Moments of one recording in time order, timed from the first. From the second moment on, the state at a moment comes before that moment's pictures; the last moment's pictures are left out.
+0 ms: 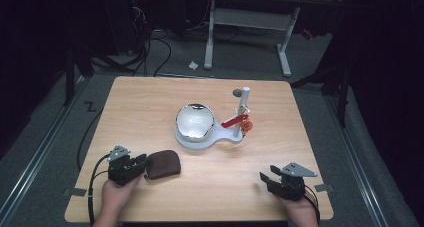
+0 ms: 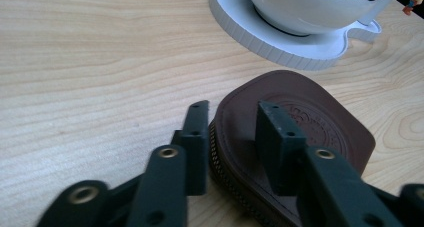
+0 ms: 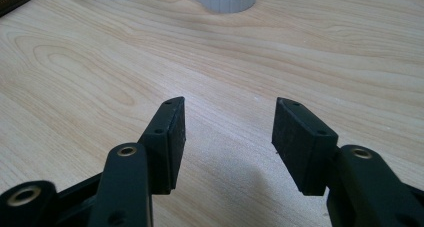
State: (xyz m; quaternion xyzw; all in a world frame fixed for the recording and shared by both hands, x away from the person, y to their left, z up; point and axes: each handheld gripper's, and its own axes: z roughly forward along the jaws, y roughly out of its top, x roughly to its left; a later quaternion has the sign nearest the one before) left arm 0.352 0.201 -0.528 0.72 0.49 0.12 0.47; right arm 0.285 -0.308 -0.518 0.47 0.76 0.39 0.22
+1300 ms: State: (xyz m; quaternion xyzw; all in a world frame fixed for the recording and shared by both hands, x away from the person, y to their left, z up) left arm 0.331 0.195 -0.528 0.72 0.47 0.16 0.48; right arm 0.288 -0.317 -0.522 0.50 0.75 0.38 0.21
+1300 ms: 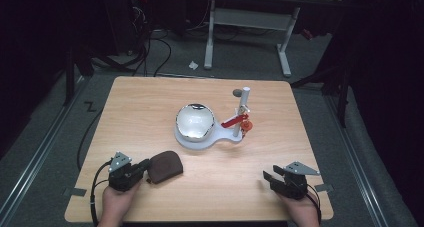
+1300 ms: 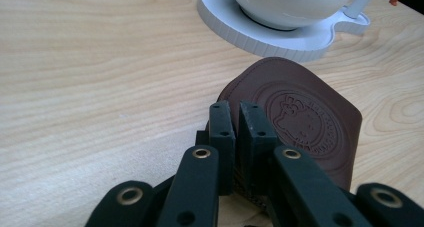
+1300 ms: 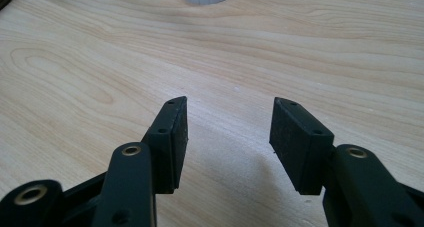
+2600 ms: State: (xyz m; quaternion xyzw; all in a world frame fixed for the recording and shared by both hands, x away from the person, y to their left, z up) left arm 0.309 0.185 -0.488 0.71 0.40 0.22 0.54; right arm 0.290 -0.320 -0.523 0.51 0.74 0.38 0.22
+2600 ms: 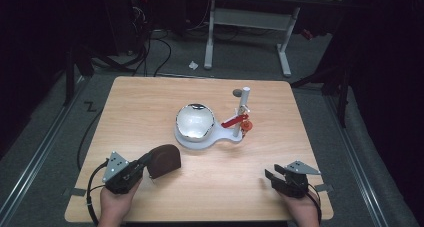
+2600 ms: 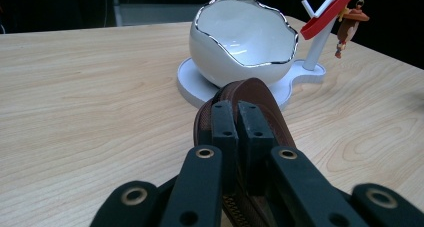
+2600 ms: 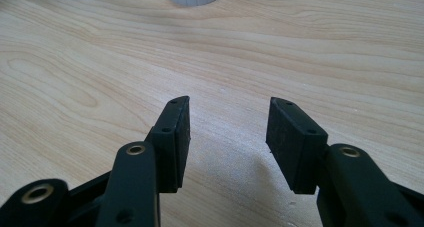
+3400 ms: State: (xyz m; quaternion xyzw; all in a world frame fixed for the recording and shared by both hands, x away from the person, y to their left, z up) left arm 0.320 0.172 -0.459 0.70 0.39 0.24 0.54; right arm 0.288 -0.323 -0.521 0.50 0.74 0.38 0.22
